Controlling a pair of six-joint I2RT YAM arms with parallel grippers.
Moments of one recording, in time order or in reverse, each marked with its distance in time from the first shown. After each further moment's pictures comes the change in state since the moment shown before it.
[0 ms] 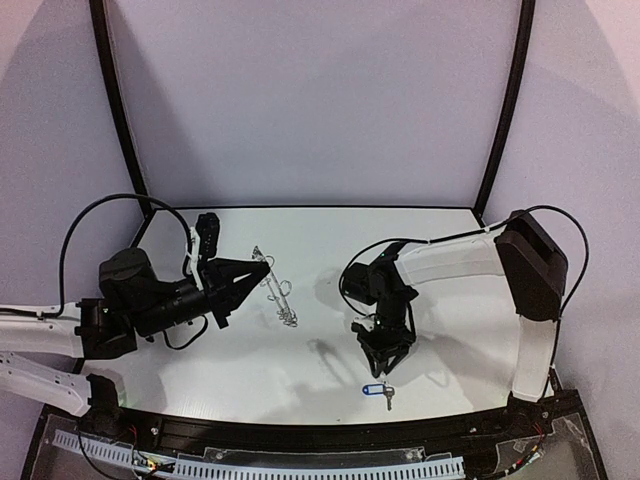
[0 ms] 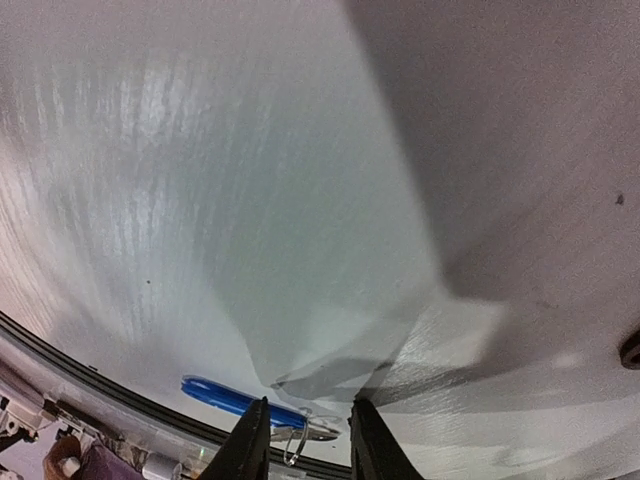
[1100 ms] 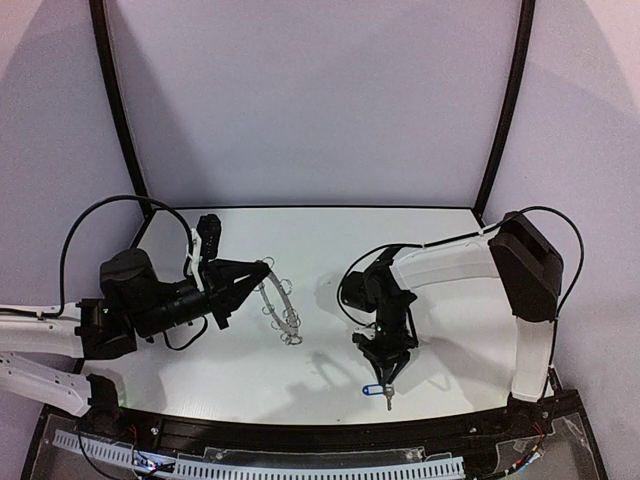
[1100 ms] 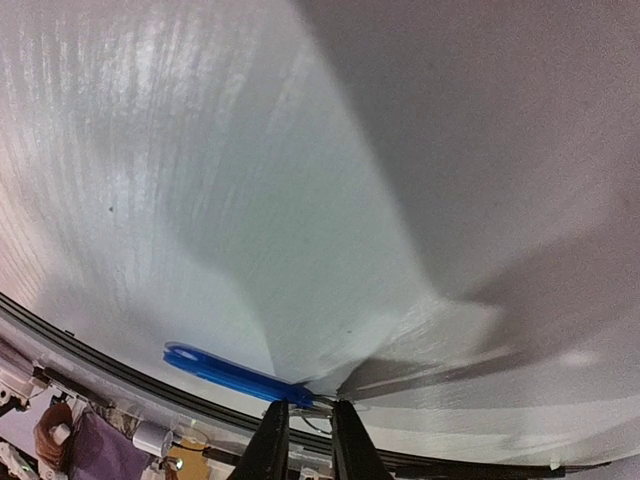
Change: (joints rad) left arm 0.000 0.000 -0.001 -0.013 -0.016 0.016; right arm 0.023 0.024 0.002 -0.077 -0.038 -0.045
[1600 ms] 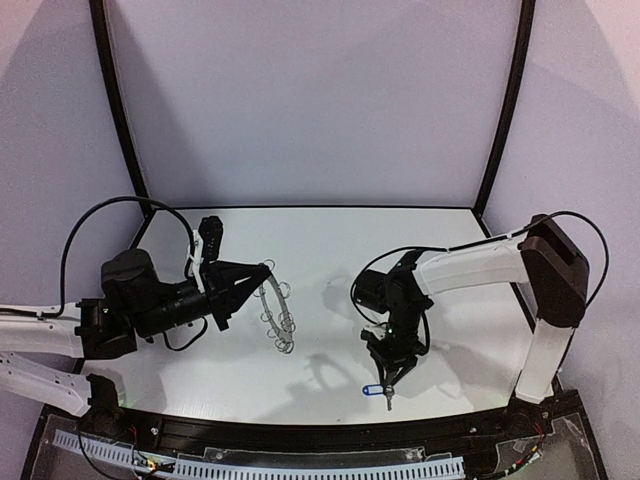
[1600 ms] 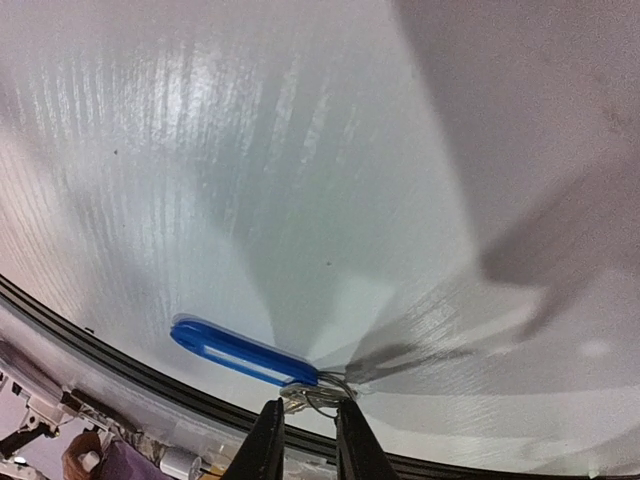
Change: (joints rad) left arm 0.000 0.000 0.000 -0.016 0.008 -0.001; right arm -0.006 -0.136 -0.142 0.129 -0.019 0.109
